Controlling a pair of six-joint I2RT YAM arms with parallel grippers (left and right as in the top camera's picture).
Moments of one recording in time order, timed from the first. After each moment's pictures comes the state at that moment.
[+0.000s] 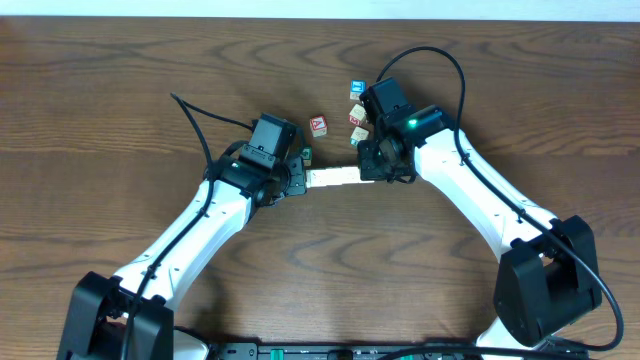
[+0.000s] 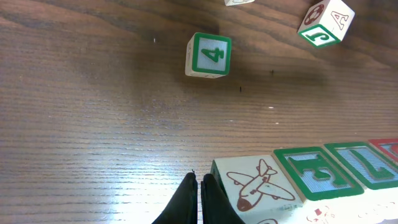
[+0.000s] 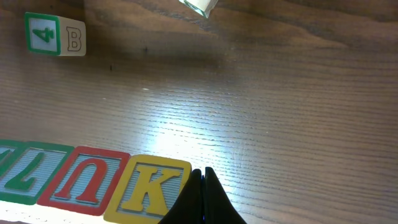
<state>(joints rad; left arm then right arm) -0.45 1.53 1.01 -0.56 0.07 -0.54 0.50 1.81 1.41 -0.92 -0.05 0.43</state>
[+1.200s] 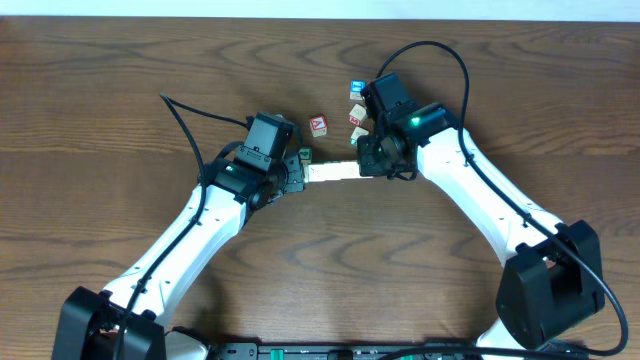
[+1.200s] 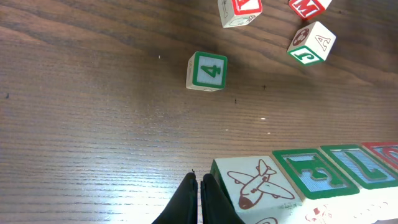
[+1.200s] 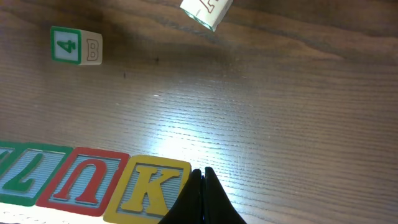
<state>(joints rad) -0.45 1.49 1.01 -0.56 0.04 -0.56 0.50 1.80 1.44 -0.92 -0.06 0.43</state>
